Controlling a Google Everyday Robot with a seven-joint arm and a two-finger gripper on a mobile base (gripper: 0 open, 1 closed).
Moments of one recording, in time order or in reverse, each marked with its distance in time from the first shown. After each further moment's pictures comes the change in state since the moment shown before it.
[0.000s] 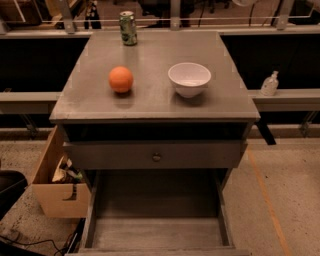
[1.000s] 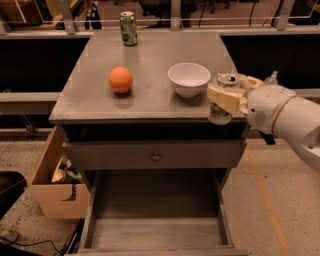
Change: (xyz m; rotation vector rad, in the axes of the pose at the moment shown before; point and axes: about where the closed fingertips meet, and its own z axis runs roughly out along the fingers) arm 0.201 0.127 -0.111 -0.168 0.197 0.156
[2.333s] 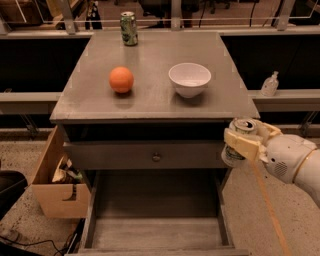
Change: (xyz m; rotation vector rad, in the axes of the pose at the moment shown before) arm 0.087 0.010 -0.071 0.028 0.081 0.095
